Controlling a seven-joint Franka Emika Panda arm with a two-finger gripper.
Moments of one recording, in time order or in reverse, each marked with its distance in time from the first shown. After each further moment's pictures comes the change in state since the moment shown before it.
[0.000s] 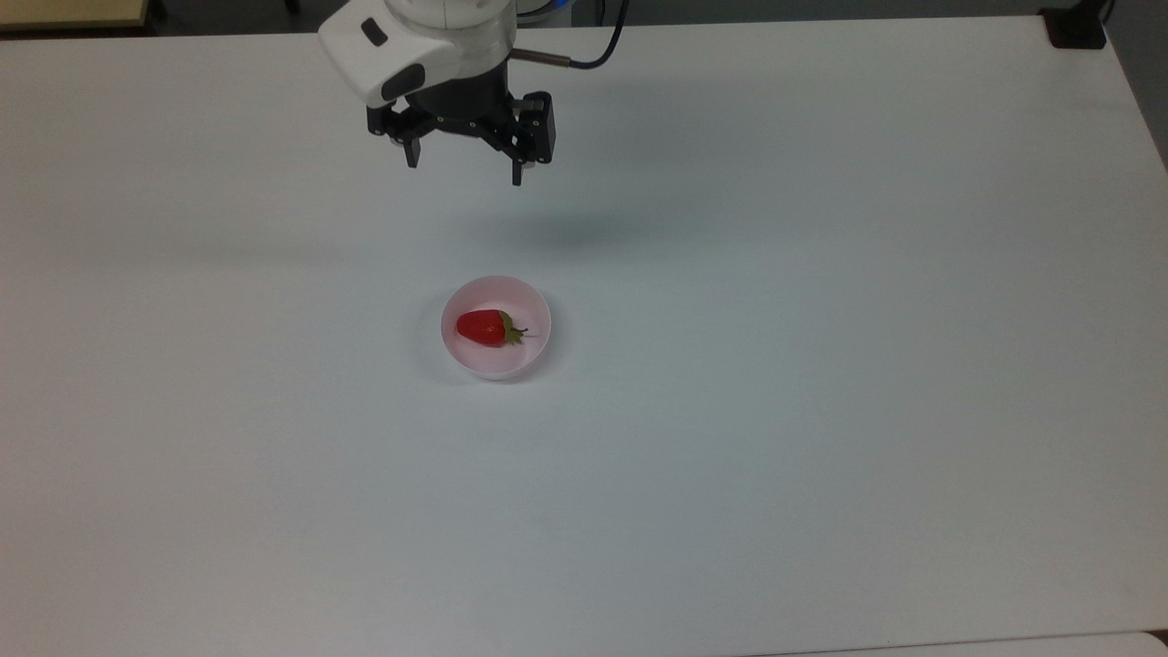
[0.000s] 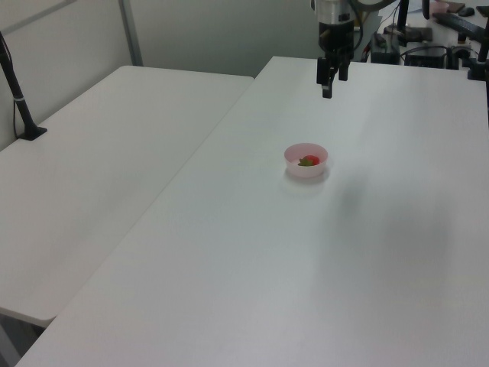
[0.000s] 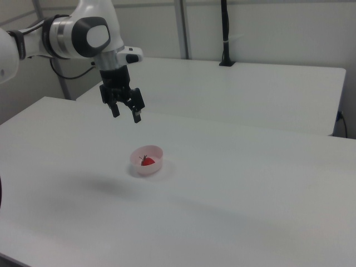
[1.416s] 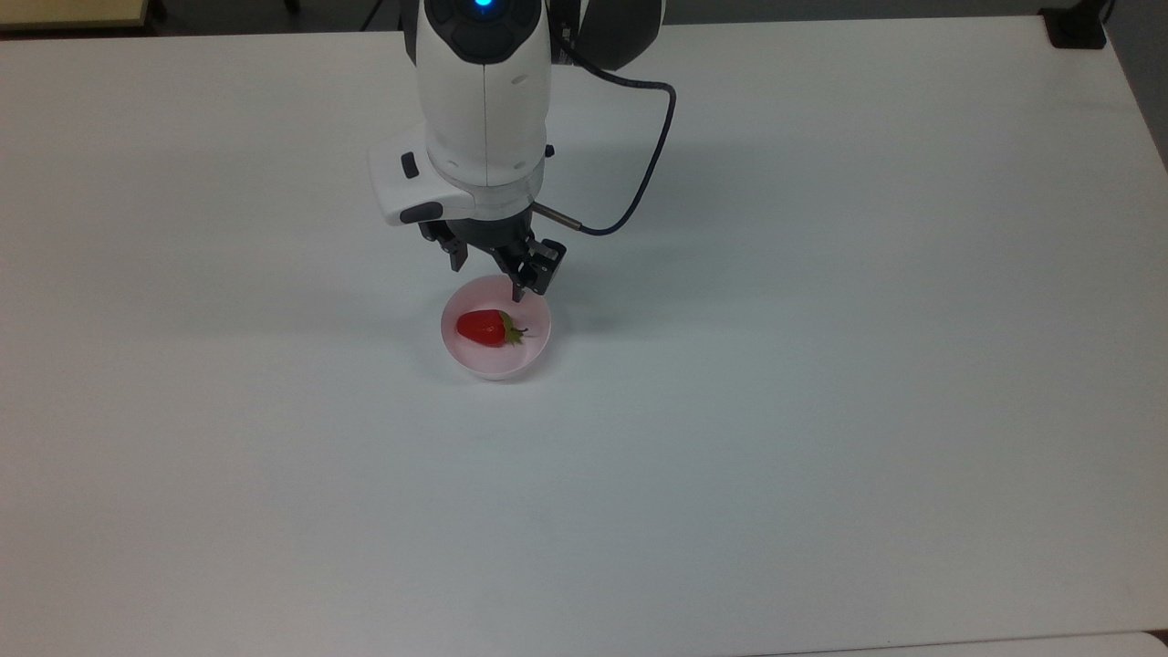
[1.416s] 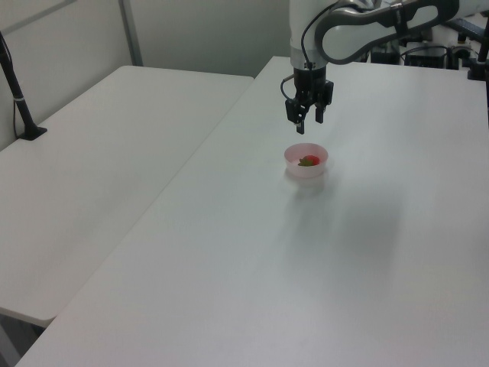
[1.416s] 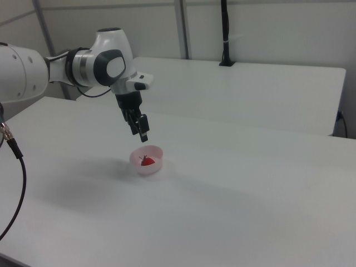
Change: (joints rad) arm 0.011 0.190 0.007 0.022 0.000 0.189 0.356
